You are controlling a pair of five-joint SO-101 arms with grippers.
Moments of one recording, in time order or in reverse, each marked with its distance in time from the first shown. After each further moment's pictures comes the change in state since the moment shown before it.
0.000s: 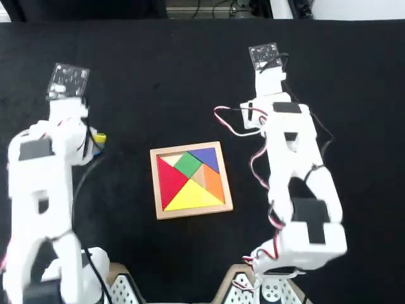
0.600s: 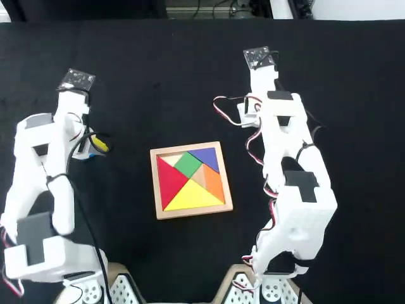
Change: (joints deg) left arm -3.8 29.4 -8.8 -7.3 -10.0; right arm 0.0 17.4 -14.9 5.5 -0.1
